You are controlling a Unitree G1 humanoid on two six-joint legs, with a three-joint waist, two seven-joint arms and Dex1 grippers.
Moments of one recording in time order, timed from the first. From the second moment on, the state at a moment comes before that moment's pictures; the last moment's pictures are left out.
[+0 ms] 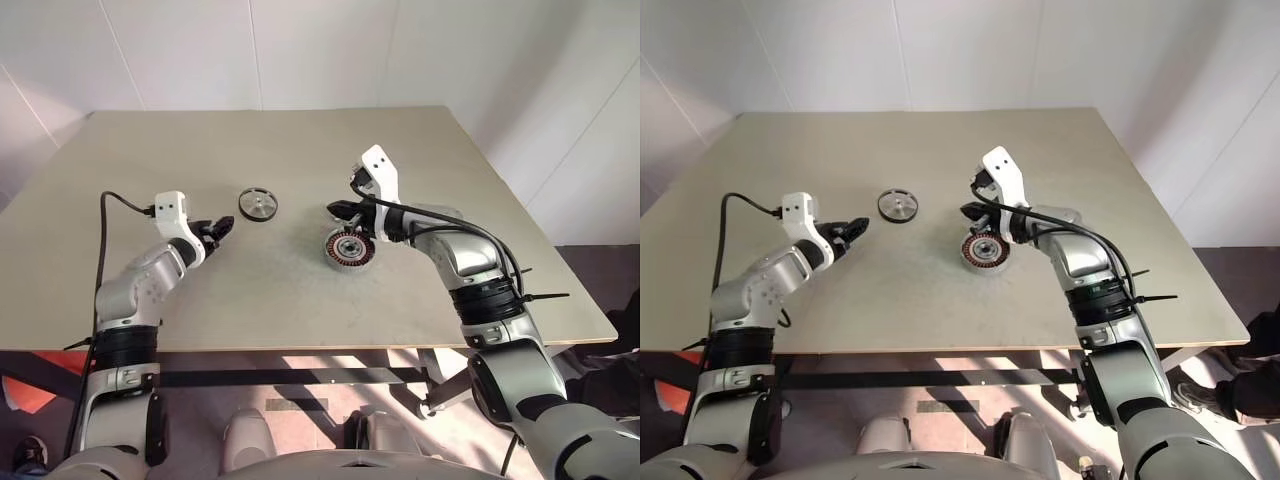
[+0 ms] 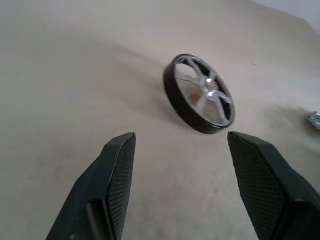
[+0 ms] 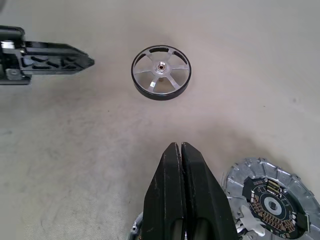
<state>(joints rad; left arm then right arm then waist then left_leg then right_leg) -0.48 0.30 0.29 0.24 -0.45 0.69 -0.26 -0.71 -0.31 0.15 0.17 0.21 0.68 0.71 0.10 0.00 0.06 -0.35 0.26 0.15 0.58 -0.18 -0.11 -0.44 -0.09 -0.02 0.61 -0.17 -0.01</state>
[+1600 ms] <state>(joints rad) -0.92 0.15 0.63 1.09 -0.68 0.42 -0.35 -0.71 -0.38 0.12 0.16 0.21 0.68 0.69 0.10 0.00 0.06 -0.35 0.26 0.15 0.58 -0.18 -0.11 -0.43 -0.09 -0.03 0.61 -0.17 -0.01</state>
